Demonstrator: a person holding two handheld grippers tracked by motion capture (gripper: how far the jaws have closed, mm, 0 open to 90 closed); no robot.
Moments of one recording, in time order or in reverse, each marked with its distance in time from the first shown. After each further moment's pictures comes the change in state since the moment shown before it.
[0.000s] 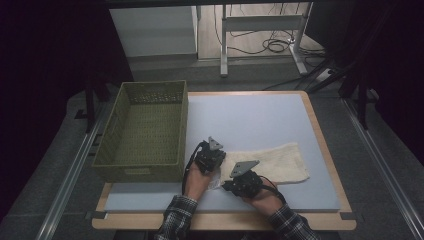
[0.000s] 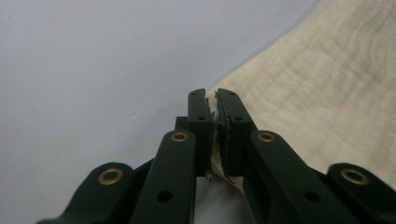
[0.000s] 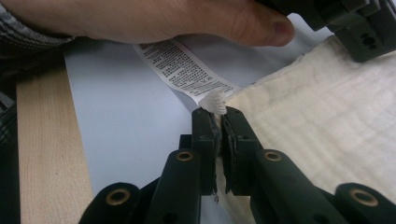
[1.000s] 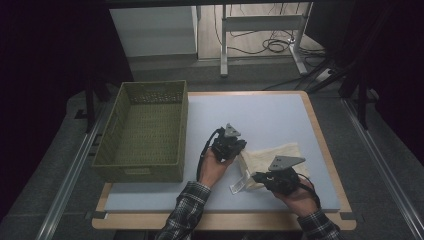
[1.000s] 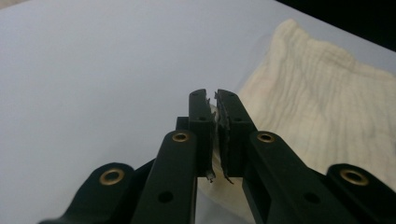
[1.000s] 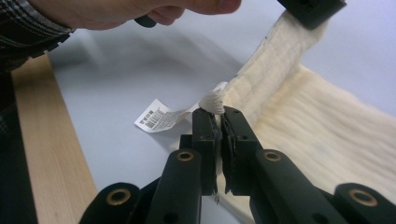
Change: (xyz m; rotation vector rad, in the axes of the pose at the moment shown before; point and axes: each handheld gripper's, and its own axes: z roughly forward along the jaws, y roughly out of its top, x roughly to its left) left arm -0.029 0.065 0.006 -0.110 -0.181 0.097; right arm -0.032 -0.037 -0.089 -0.121 -0.122 0.091
